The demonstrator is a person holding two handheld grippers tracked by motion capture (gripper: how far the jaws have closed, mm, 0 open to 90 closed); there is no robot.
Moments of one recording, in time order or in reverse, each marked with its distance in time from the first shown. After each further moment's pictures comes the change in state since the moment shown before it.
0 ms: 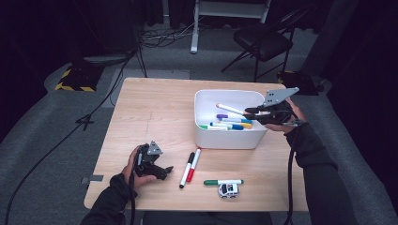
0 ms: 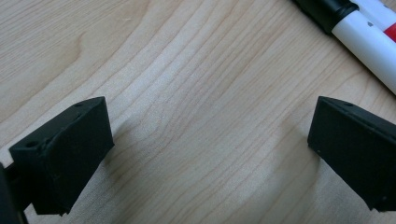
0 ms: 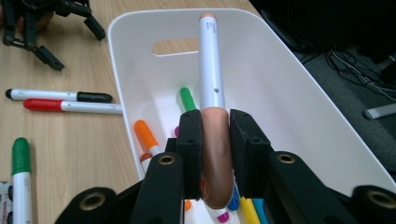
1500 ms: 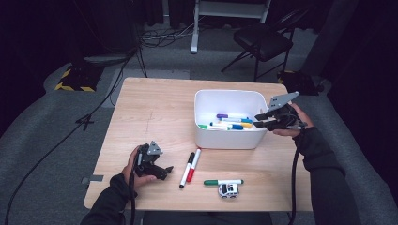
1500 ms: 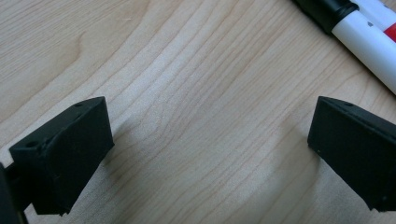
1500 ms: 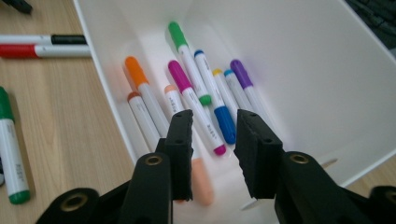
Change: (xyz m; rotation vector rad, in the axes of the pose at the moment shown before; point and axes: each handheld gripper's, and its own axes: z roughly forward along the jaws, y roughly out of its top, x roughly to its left) left arm 0.000 0.000 0.000 -0.001 0.000 -0.001; right arm -0.011 -0.038 0.000 0.176 -0.002 0.066
